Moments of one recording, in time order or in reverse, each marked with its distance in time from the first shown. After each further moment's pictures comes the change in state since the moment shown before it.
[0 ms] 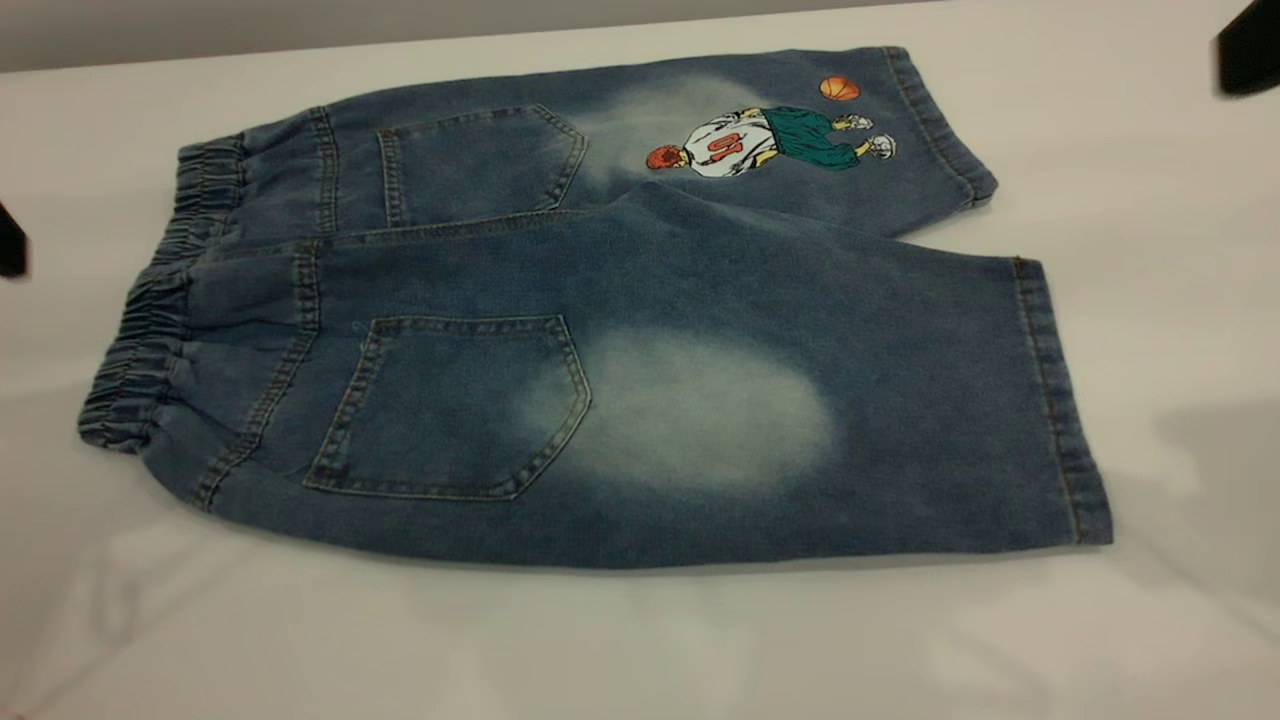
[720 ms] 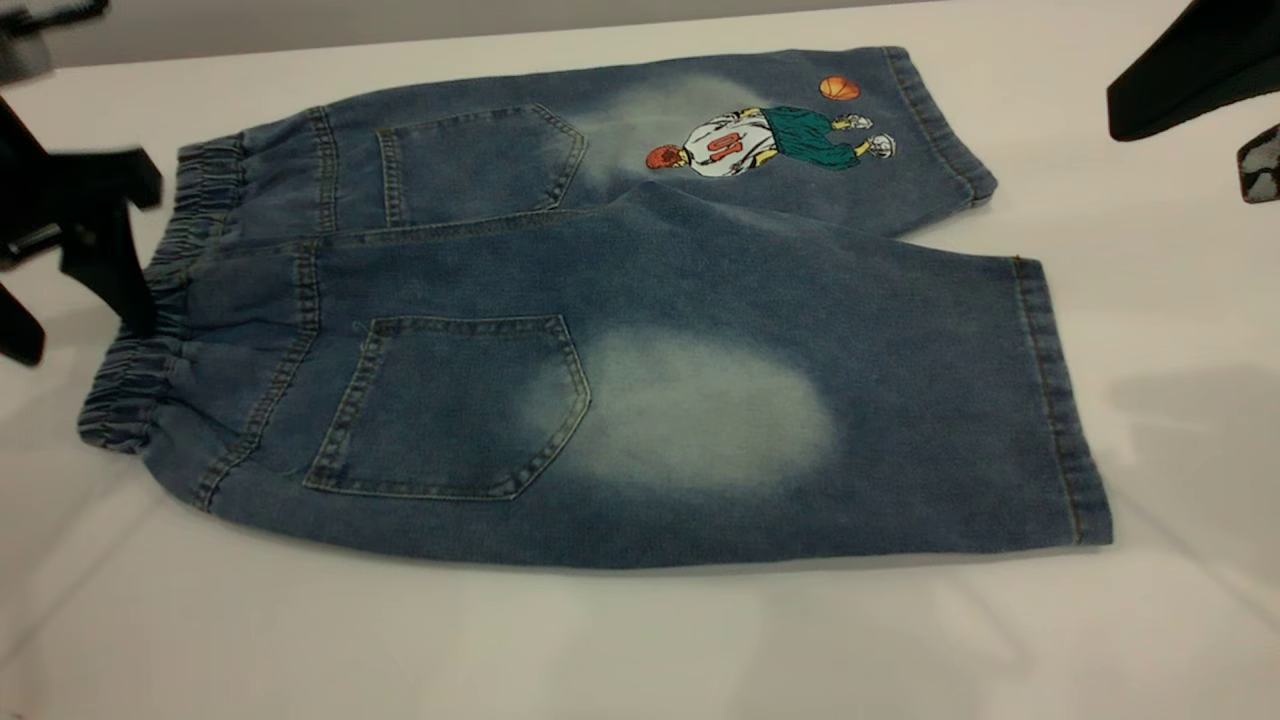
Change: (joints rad) left arm 0.001 0.437 -0.274 -0.019 0.088 0.005; right arm 0.000 0.151 0.000 0.268 -0.032 -0.291
